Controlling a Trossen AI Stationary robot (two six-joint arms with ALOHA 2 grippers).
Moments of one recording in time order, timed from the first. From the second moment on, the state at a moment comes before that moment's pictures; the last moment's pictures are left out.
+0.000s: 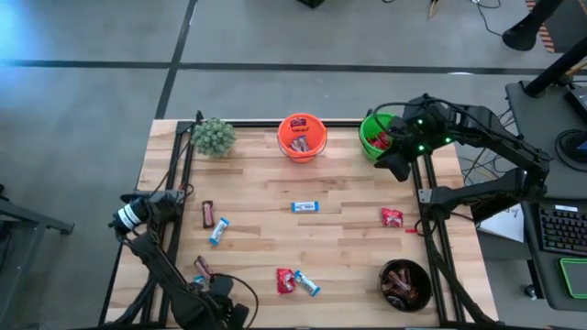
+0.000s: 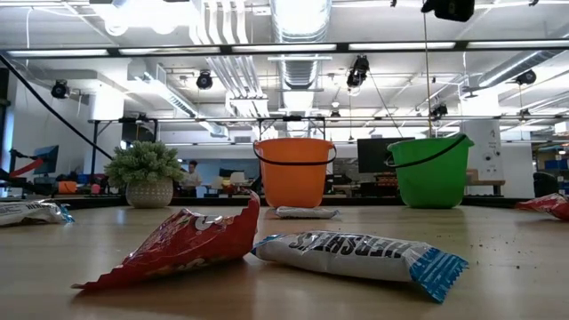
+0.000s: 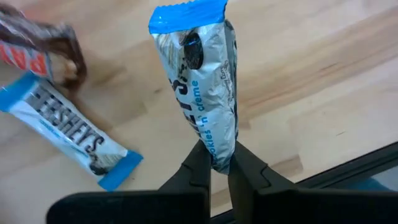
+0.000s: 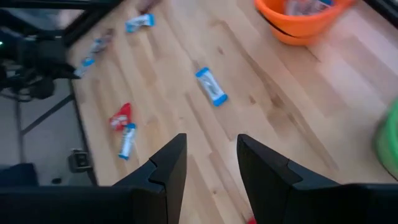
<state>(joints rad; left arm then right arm) -0.96 1.97 1.46 -1.01 -0.11 -2.13 -0.34 1.13 1.53 -1.27 -0.29 0.33</state>
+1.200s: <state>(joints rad) -0.62 1.96 2.16 -1.57 -0.53 -1.17 -0.34 1.14 1.53 -1.01 -0.53 0.39</state>
